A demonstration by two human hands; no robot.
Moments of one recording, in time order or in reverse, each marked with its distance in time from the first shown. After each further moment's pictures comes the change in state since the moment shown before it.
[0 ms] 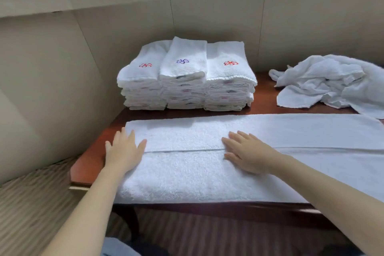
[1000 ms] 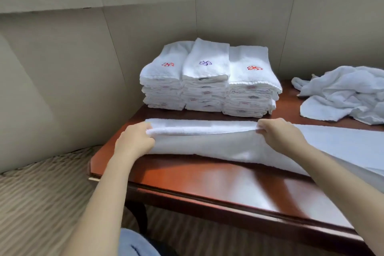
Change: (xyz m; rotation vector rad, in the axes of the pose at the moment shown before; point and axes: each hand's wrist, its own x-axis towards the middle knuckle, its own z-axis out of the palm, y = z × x) left_hand -0.009 -0.008 -0.041 -0.319 0.100 -0.059; right_hand 0.024 0.018 -0.041 0.097 0.311 0.302
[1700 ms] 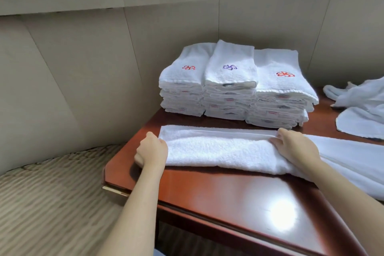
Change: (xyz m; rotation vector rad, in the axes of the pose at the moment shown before) left_hand 0.036 -0.007 0.044 -0.042 0.183 -0.448; right_hand 0.059 -0.002 0.061 0.014 0.072 0.125
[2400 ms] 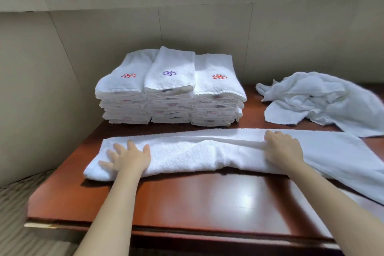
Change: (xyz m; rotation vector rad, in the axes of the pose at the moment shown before) left_hand -0.041 0.062 0.026 0.304 -0.331 0.145; right_hand -0.052 0.084 -0.048 -0.303 -0.077 0.226
